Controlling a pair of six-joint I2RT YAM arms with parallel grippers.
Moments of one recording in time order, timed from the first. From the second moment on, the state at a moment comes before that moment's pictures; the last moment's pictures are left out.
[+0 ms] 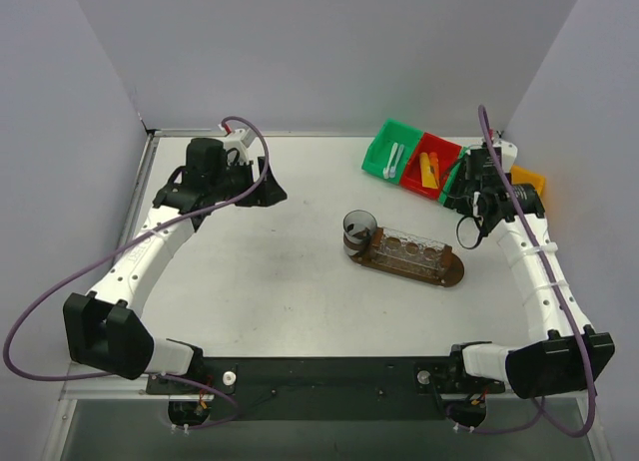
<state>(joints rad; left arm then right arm) -0.30 1.39 1.25 -0.45 0.41 -0.34 0.13 1.25 1.26 -0.87 0.35 0.40</state>
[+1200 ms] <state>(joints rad) -0.28 1.52 1.42 -0.34 0.21 -0.41 -0.27 1.90 1.57 -0.58 0.09 0.67</state>
